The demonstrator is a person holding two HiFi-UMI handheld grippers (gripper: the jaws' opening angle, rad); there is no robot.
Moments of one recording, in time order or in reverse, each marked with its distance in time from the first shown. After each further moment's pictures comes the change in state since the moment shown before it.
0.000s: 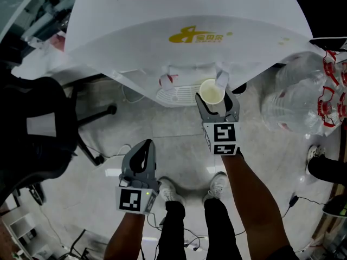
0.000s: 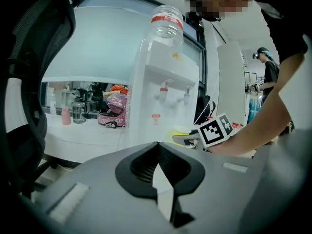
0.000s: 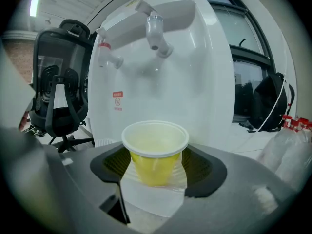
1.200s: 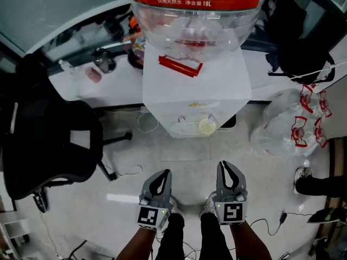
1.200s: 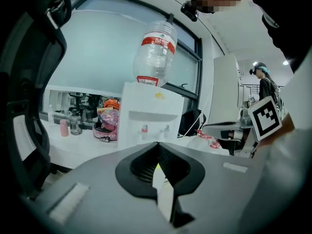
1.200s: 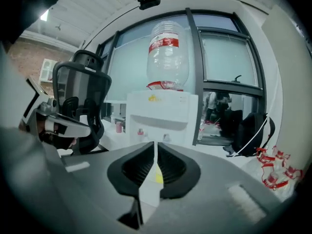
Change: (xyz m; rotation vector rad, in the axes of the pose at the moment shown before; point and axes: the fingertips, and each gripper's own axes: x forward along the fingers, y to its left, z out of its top) left arm -0.069 -0.056 0.105 -0.027 -0.034 -0.061; right arm -0.230 0.035 0.156 -0.067 -0.149 -0.011
